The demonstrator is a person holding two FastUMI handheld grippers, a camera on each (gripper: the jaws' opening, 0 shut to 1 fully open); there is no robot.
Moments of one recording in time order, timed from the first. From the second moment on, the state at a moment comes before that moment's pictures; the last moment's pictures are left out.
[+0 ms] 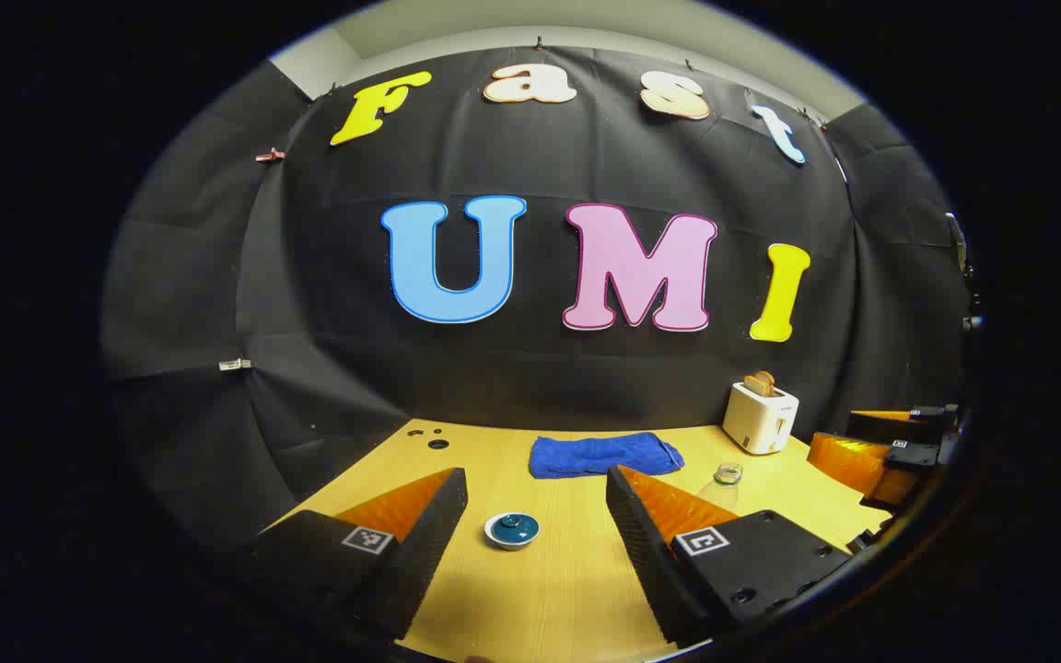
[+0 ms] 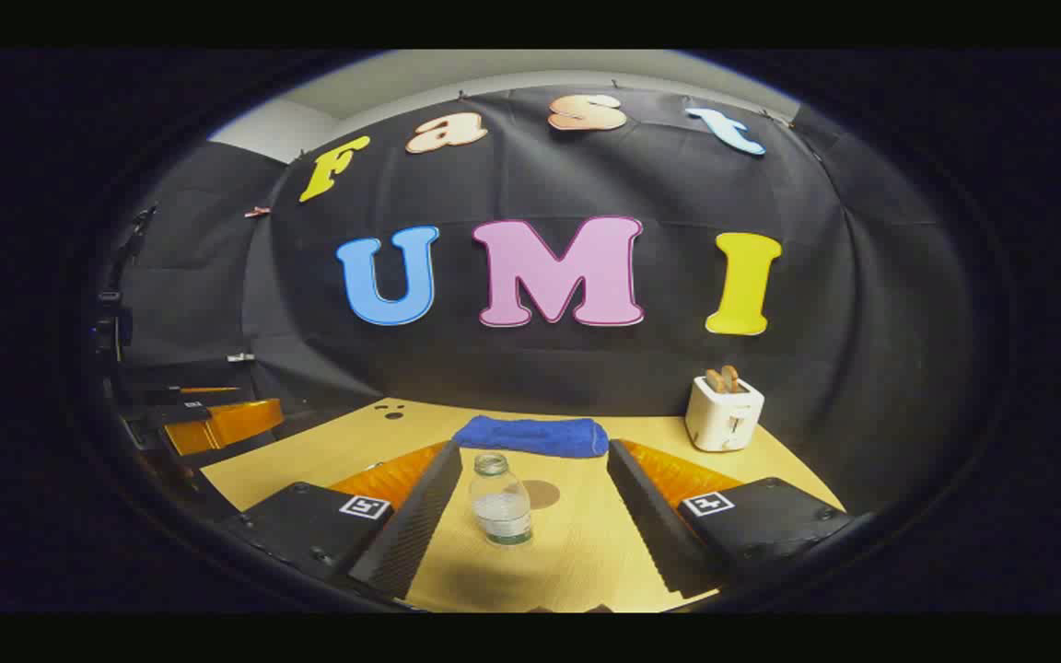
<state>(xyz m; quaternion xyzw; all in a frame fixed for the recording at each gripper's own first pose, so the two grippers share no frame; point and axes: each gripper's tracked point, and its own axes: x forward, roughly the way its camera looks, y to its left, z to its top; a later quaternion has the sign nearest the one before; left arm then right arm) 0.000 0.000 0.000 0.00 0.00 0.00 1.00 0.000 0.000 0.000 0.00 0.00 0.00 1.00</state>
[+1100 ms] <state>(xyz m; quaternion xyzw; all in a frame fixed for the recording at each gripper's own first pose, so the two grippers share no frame) 0.080 0.028 -0.061 0.01 0.04 0.02 1.00 0.034 0.018 -0.062 0.00 0.05 0.04 1.00</state>
